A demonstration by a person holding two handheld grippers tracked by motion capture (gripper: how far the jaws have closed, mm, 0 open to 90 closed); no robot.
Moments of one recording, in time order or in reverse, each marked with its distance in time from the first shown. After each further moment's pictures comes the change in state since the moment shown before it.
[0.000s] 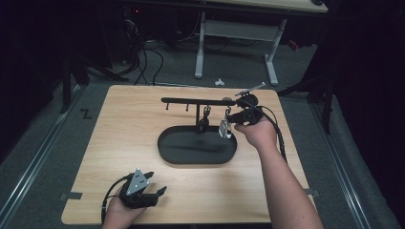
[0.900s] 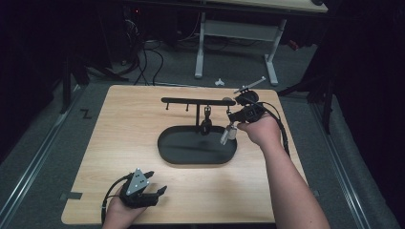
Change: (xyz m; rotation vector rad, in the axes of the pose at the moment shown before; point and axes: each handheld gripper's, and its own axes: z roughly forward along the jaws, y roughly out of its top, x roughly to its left) left arm 0.000 0.002 0.000 0.000 -0.002 0.005; right arm 0.011 0.010 -0.025 0.042 0.047 -0.061
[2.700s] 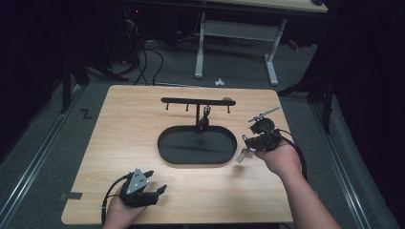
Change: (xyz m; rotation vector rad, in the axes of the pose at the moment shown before) left arm 0.002 -0.001 0.002 -0.012 0.012 -0.020; right arm 0.000 -0.082 -0.015 0.080 -0.064 -0.035
